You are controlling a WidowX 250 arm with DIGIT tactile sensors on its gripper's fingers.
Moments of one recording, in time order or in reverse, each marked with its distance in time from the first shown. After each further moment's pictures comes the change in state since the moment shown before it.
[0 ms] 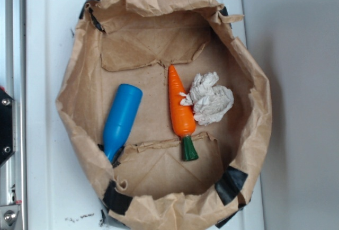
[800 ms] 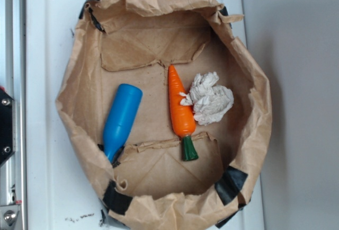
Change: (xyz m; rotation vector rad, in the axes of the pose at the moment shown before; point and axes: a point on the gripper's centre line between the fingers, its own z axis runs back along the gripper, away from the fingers) arm 0.001 -0.001 0.000 -0.004 -0.004 -0.001
